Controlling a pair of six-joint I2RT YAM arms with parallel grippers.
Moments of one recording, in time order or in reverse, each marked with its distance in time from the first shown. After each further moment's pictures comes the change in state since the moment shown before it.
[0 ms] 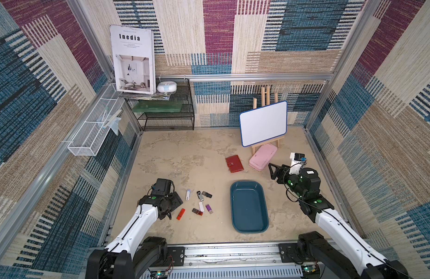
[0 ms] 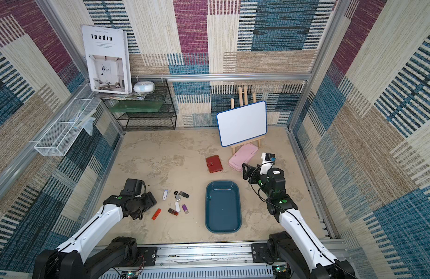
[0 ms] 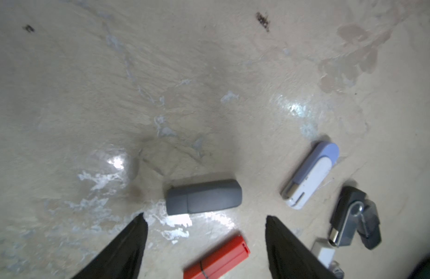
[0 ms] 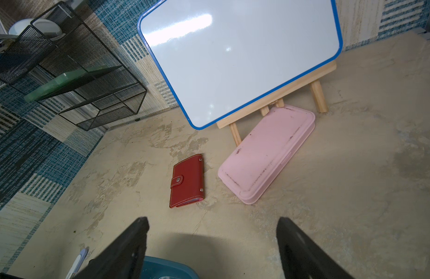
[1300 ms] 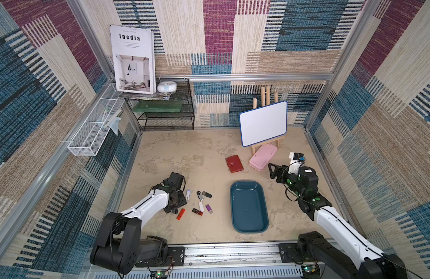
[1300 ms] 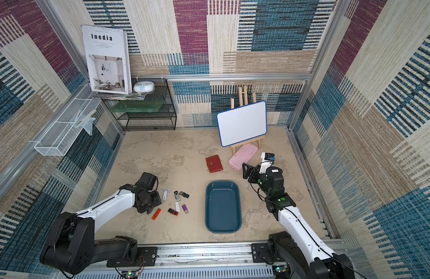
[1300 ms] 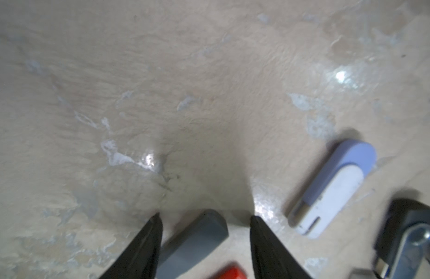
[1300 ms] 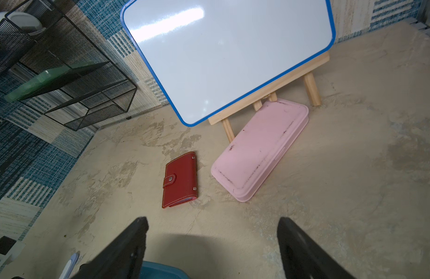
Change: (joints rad) left arm -0.153 0.286 0.098 0.015 -0.101 0.039; right arm 0.001 0.048 0.008 0.005 0.025 0.007
